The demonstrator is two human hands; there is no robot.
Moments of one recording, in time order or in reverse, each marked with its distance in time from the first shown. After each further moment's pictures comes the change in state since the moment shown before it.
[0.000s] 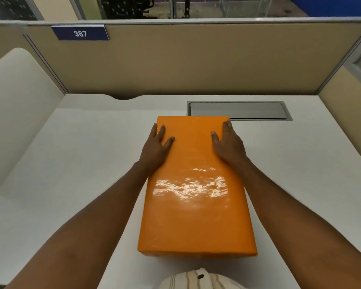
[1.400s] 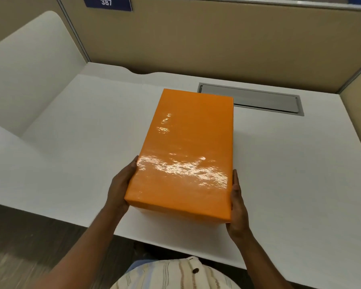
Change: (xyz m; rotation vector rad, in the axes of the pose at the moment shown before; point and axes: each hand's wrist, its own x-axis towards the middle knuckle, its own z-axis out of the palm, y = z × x) left_hand -0.226 -0.025 0.020 -1.227 0.135 -0.376; right_hand -0.234 0.074 -0.001 1.248 -0.273 0.232
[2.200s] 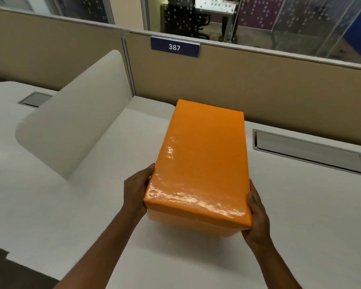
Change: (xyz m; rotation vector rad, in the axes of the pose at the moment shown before) left_hand 0.156 0.148 -0.164 -0.062 0.273 0.081; right_hand 0.138 -0.011 0.241 0.133 0.015 -0.040
